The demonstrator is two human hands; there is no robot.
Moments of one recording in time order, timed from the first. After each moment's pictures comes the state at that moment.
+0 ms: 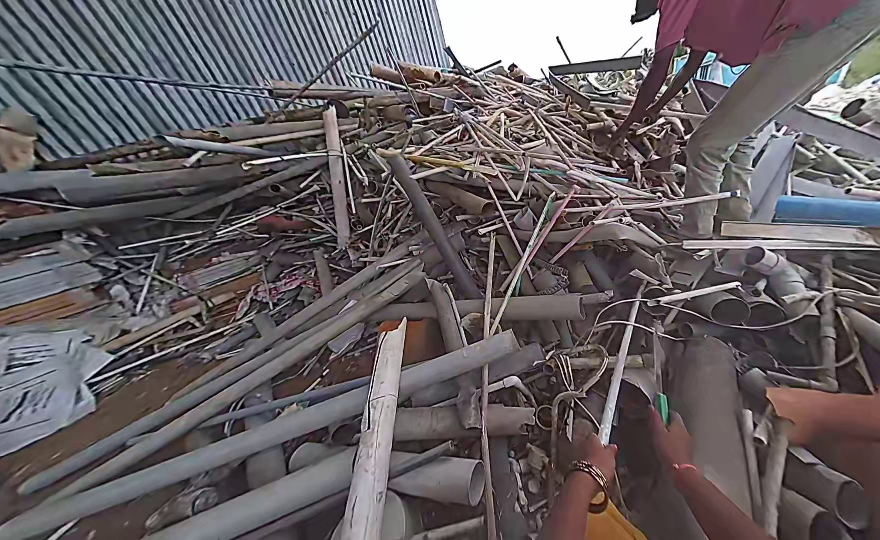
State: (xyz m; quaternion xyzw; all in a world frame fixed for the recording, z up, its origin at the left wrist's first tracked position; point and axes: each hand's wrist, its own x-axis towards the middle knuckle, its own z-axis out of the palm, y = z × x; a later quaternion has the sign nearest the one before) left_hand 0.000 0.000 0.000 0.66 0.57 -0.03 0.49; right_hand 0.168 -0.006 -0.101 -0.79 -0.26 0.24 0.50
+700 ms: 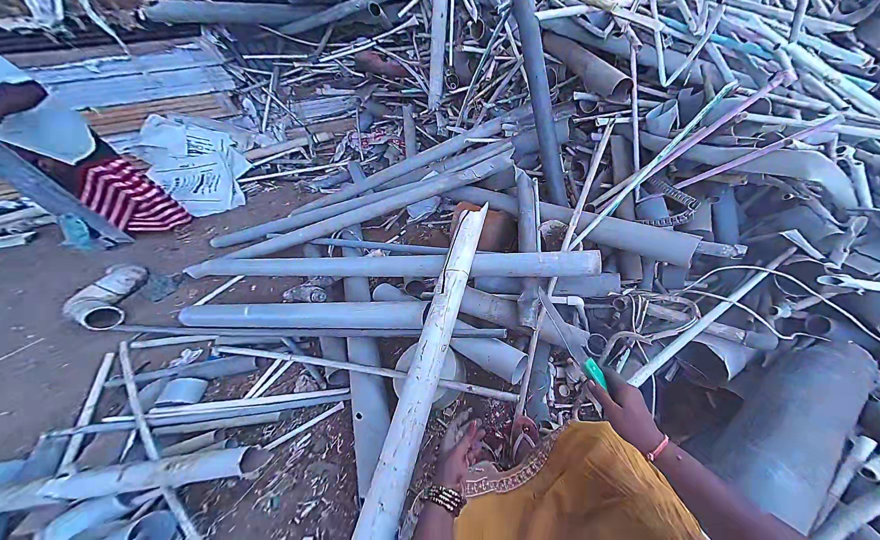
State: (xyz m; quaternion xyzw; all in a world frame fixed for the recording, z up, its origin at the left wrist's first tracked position) left_hand -0.305 -0.109 -0.103 0.16 0.64 0.52 0.54; right_hand -0.019 -0.005 -0.072 -0.58 -0.67 0.37 0.28
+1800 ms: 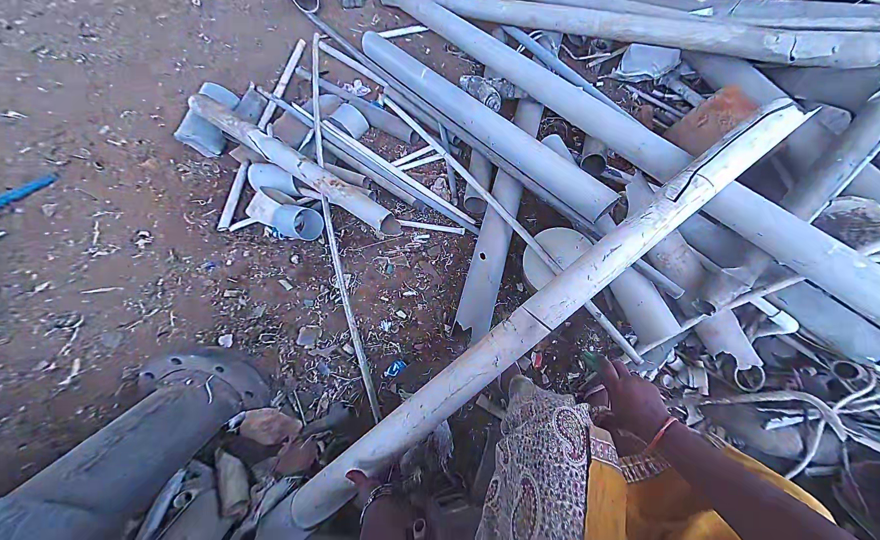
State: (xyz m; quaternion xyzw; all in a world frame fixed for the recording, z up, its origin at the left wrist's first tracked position) left_hand -0.445 -0.469 -0.404 -0.52 0.62 0.57 0.10; right_hand -0.301 -0.047 -0.169 -0.33 -0.86 0.13 -0.37
